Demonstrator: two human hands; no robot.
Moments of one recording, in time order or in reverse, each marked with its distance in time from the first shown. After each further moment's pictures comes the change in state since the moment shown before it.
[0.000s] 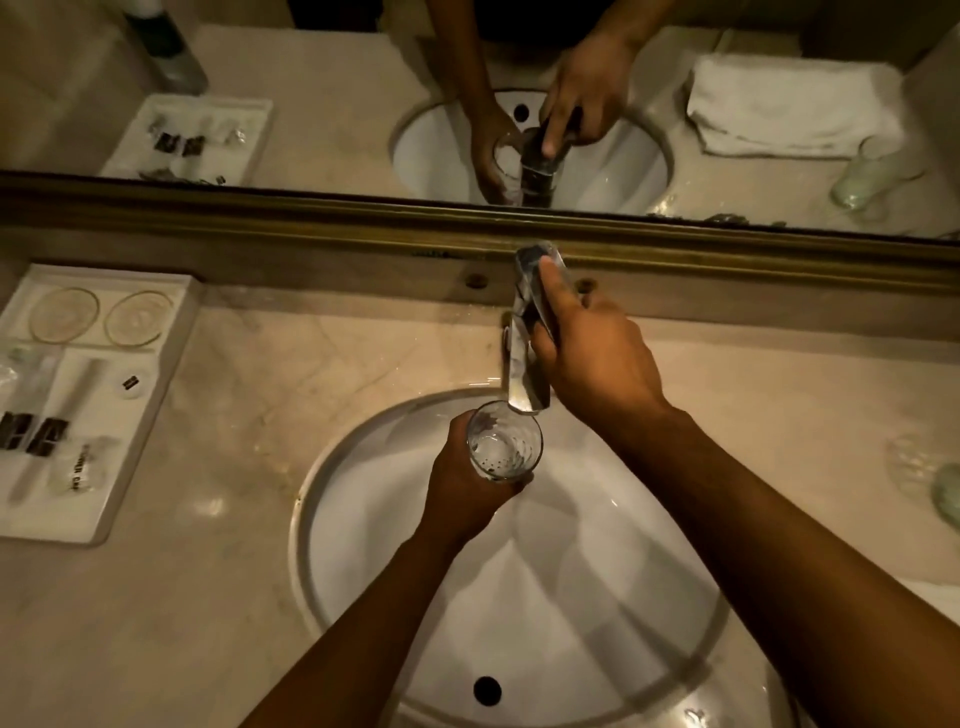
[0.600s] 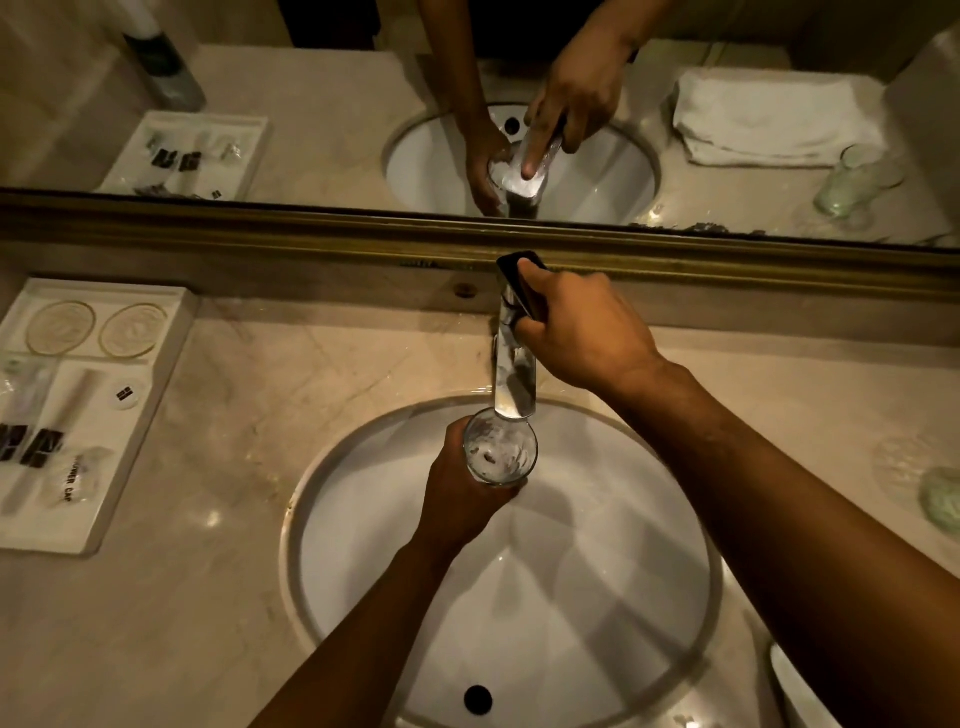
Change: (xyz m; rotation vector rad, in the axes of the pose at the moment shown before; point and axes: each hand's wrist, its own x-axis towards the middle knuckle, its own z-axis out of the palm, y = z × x) left_hand 0.003 0.004 0.004 0.043 0.012 0.043; right_hand 0.024 -0.006 -0.030 0.032 -0.043 -0.088
